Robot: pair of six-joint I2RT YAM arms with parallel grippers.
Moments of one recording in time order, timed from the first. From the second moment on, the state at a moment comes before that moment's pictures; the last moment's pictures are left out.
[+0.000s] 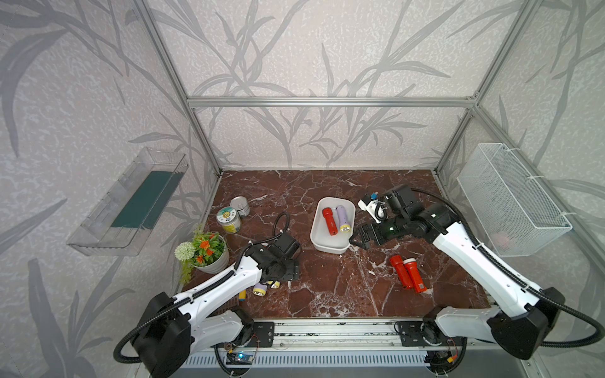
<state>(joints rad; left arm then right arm) -0.67 1.15 0.70 -0.88 -0.11 -0.72 0.56 1.29 1.31 -1.00 -0.43 0.20</state>
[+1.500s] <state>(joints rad) -0.67 1.51 0.78 -0.73 -0.10 -0.70 0.56 1.29 1.29 -1.05 -0.42 0.17</state>
